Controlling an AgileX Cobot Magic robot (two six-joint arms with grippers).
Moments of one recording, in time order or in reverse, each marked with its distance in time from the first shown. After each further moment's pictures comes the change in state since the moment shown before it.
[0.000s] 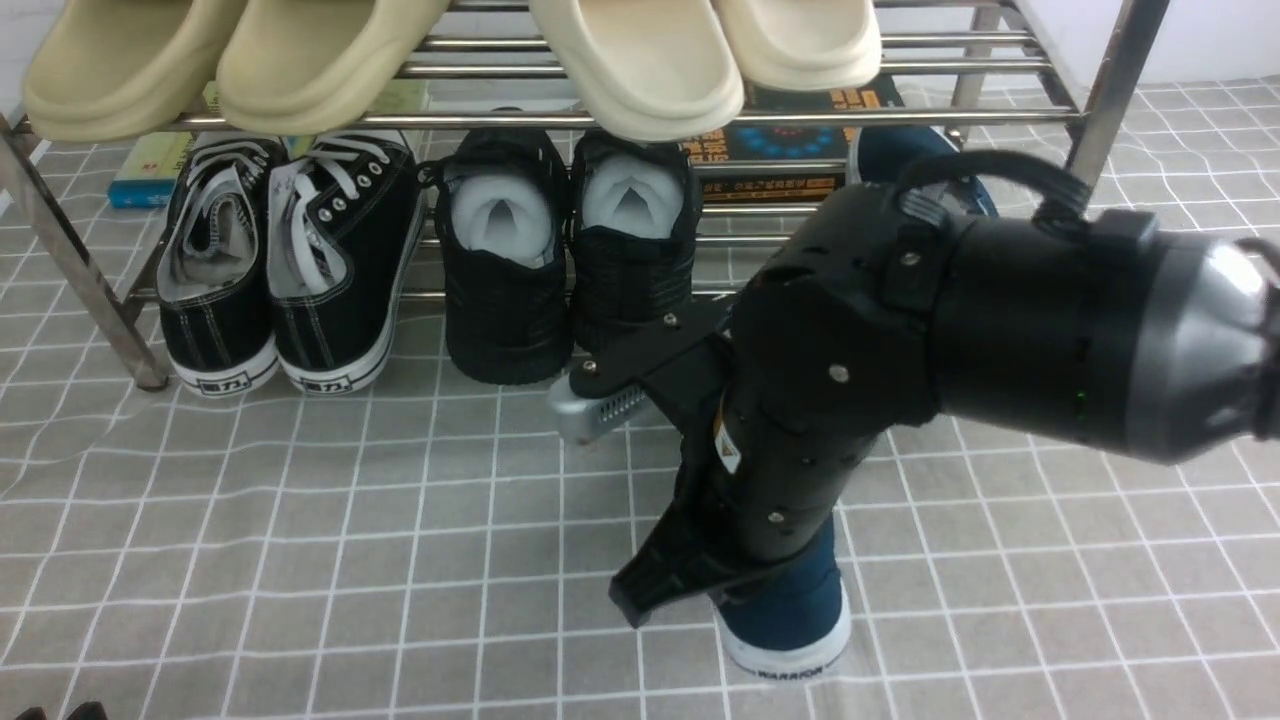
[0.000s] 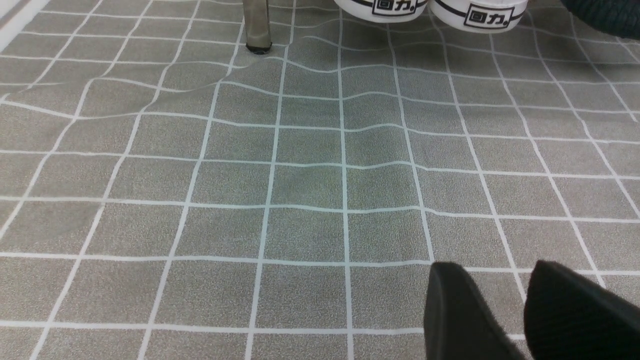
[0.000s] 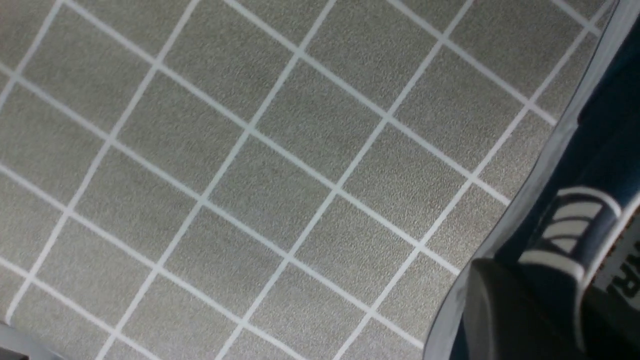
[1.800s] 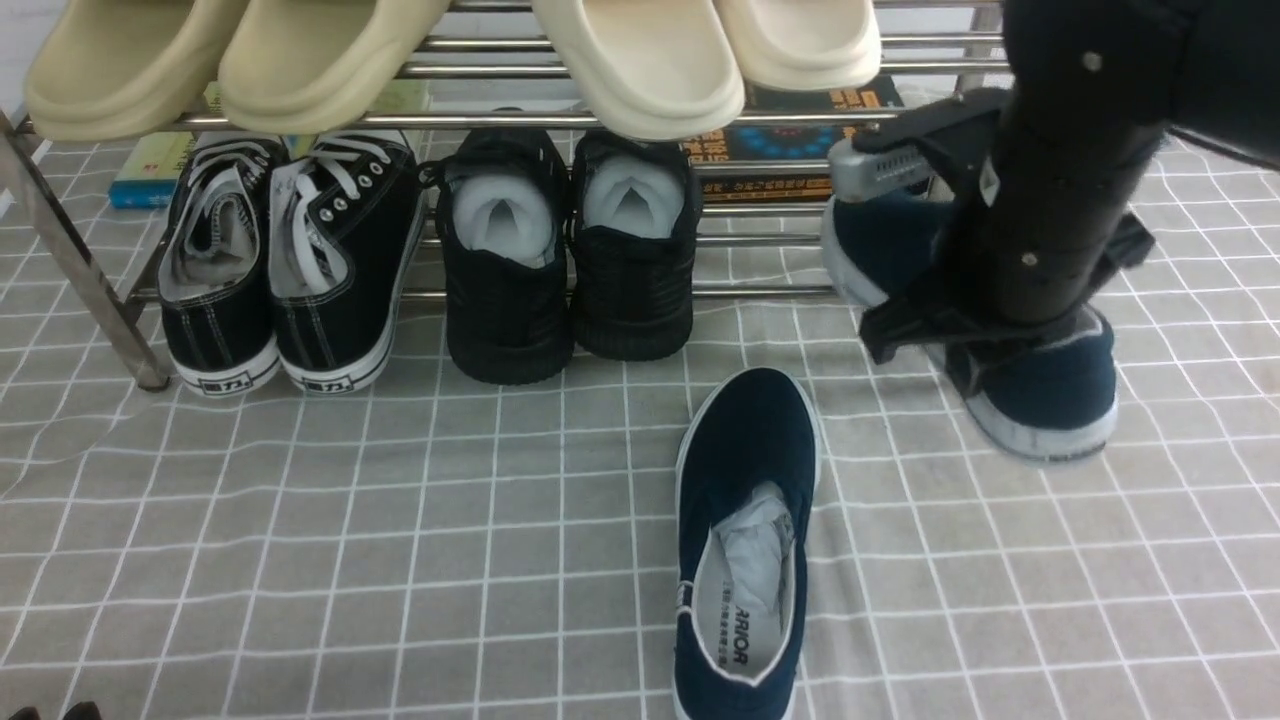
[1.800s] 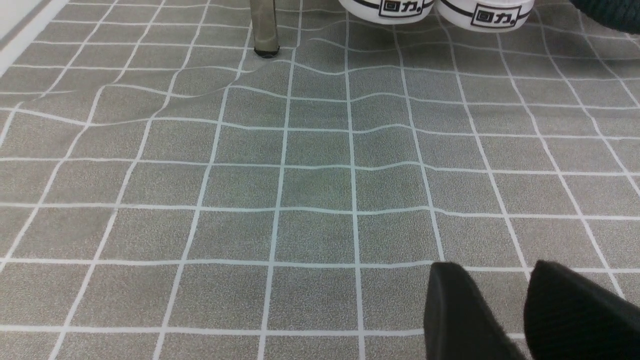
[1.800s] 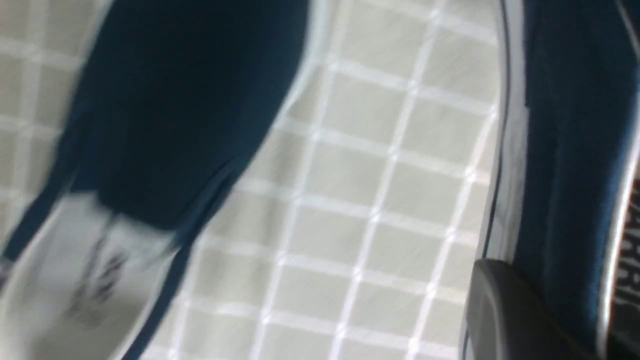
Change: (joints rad) right arm -0.346 -0.086 -0.090 -0.069 0.259 -0.023; left arm 0.000 0.000 0.000 0.026 0.000 0.000
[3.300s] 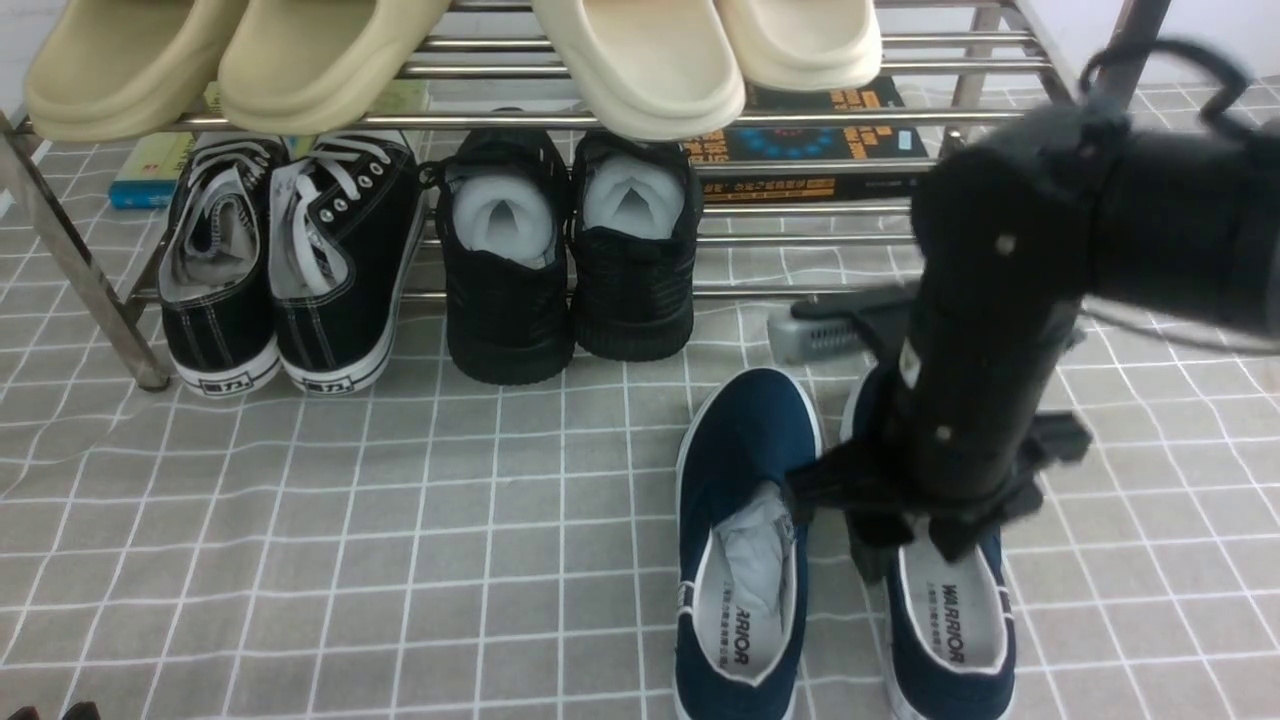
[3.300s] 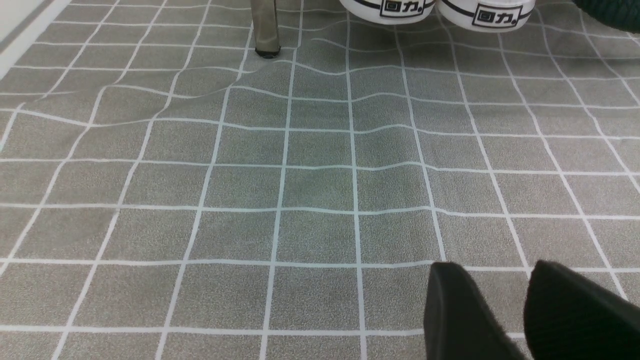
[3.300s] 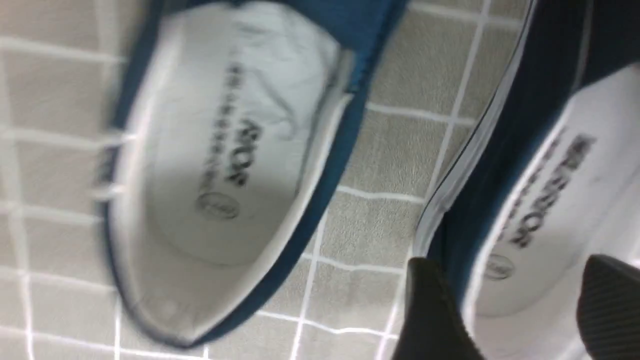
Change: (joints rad) right arm 0.107 -0.011 0.120 0.114 -0.035 0.121; left arm 0.000 0.000 0.000 0.004 0.000 0.000
